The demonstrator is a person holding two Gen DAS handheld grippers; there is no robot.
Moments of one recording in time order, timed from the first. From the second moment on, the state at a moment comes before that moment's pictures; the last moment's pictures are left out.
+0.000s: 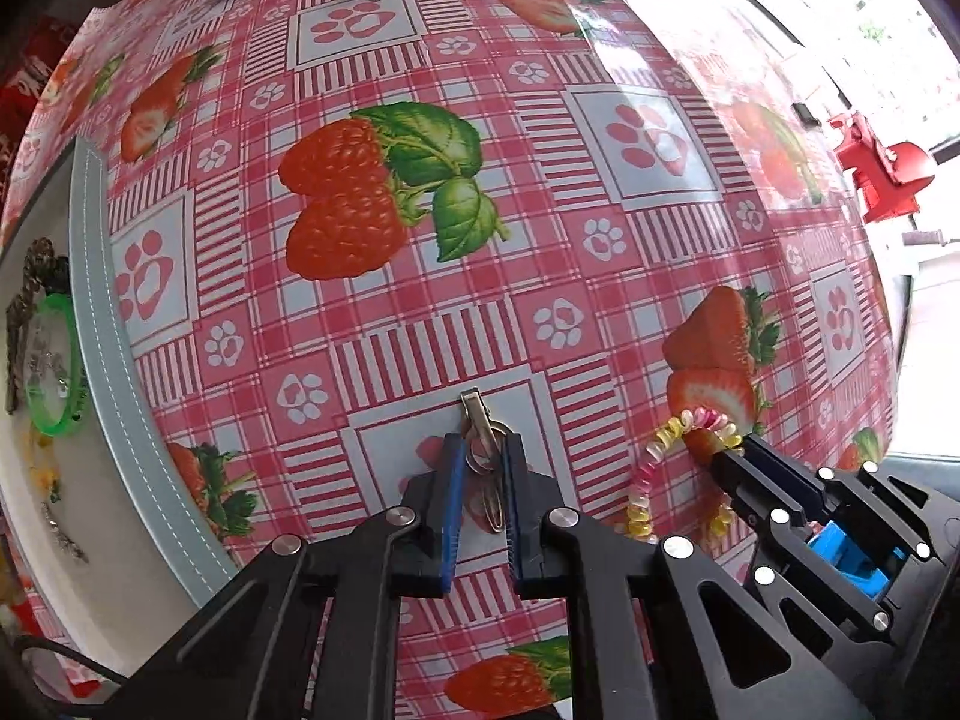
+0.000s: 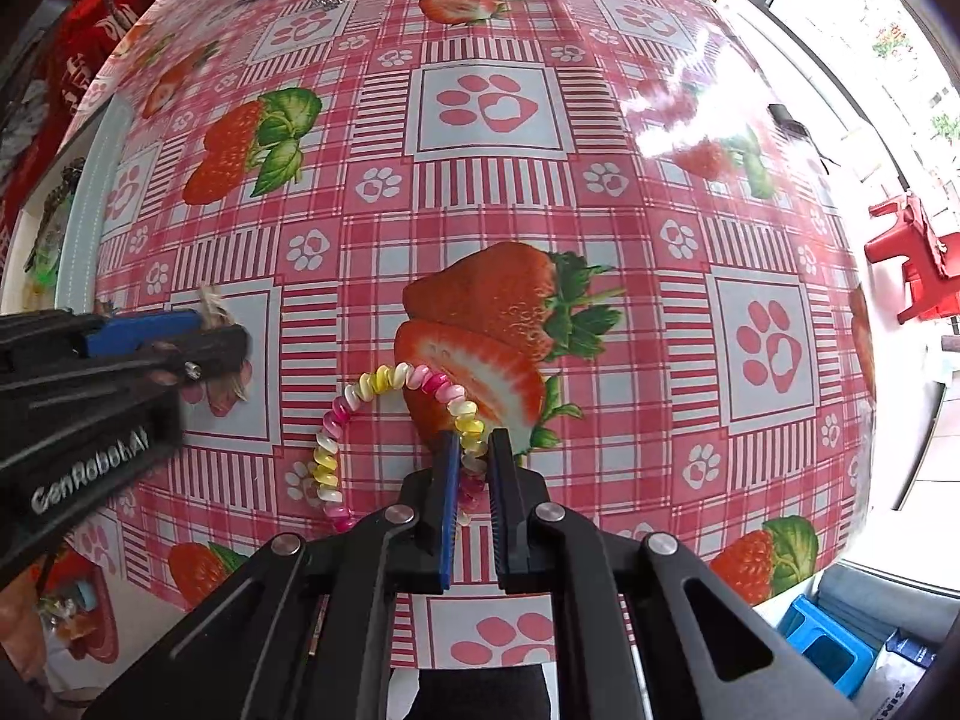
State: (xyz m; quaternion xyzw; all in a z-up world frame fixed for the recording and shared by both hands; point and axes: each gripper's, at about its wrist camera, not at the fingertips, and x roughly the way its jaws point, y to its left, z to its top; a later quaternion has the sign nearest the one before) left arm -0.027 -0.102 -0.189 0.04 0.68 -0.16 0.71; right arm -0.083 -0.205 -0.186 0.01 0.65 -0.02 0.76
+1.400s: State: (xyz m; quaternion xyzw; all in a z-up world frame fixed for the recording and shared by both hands) left arm -0.057 -0.116 -0.182 0.31 0.55 -0.31 0.71; right arm -0.090 -0.255 -0.128 0.10 0.64 -0.03 0.77
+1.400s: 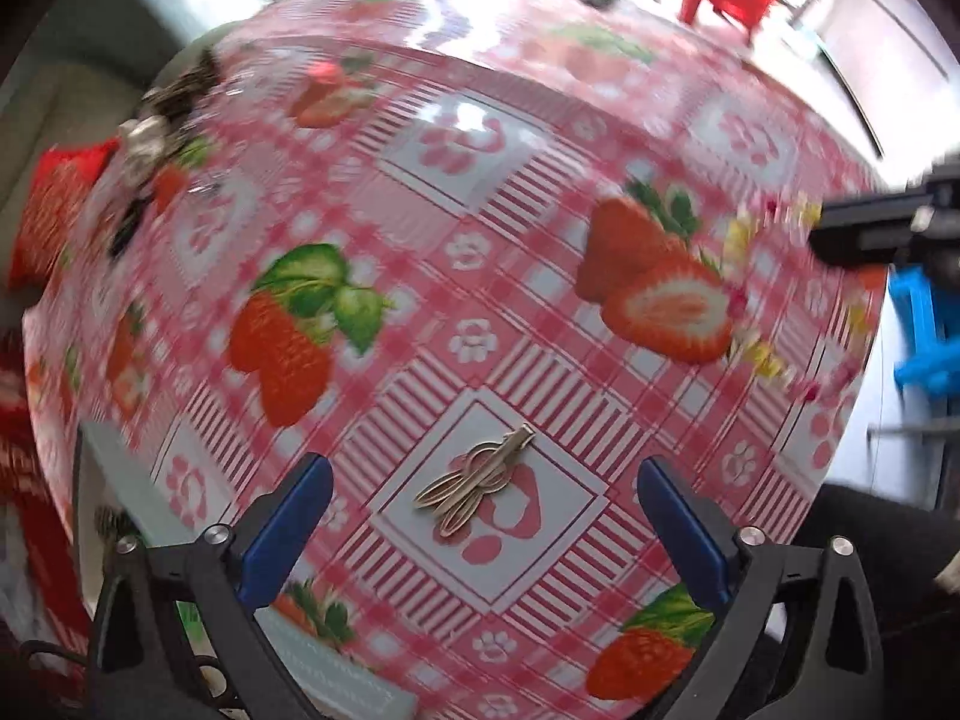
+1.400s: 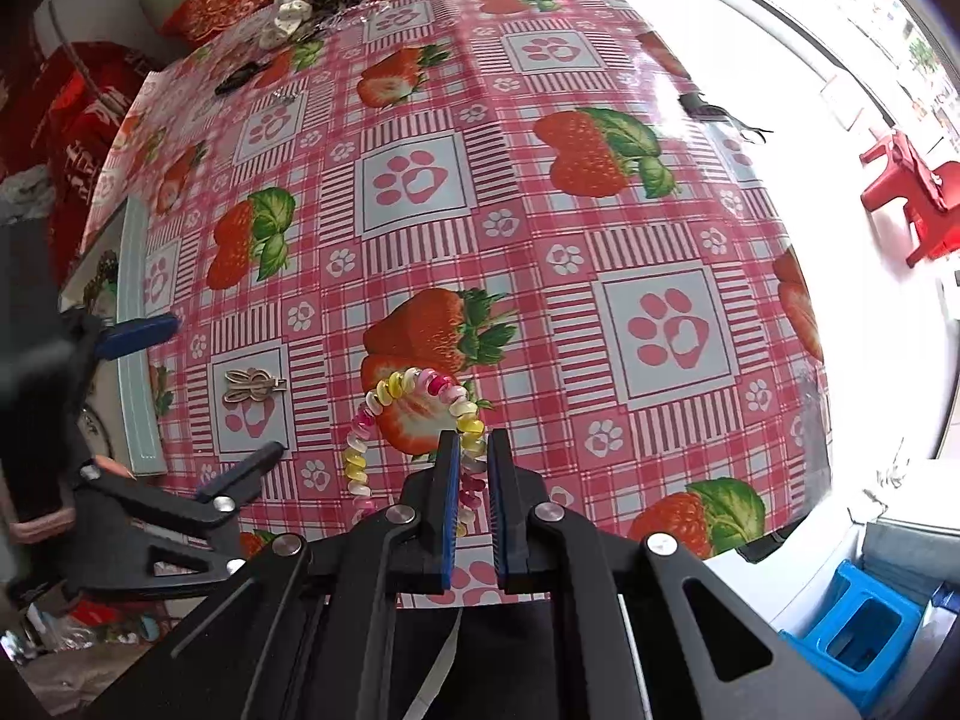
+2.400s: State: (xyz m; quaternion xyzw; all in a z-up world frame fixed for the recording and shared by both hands) left arm 0.019 -0.053 -0.175 0.11 0.63 -0.29 0.72; right arm -0.066 -0.232 -0.099 0.09 0.63 -0.01 0.77
